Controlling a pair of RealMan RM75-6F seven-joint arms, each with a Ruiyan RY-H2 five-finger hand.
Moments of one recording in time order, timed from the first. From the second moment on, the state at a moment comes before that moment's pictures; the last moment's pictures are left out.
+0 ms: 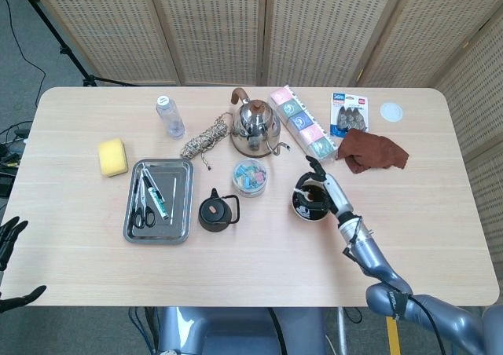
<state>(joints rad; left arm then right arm) 0.06 -0.86 0.08 -1.98 1.59 1.54 -0.04 0.62 -1.61 0.31 -1.26 -1.25 0.83 0.77</state>
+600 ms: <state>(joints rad) 0.06 -0.87 0.08 -1.99 1.60 1.53 -0.01 0.58 -1.49 0.27 -1.36 -1.27 0.79 0.81</state>
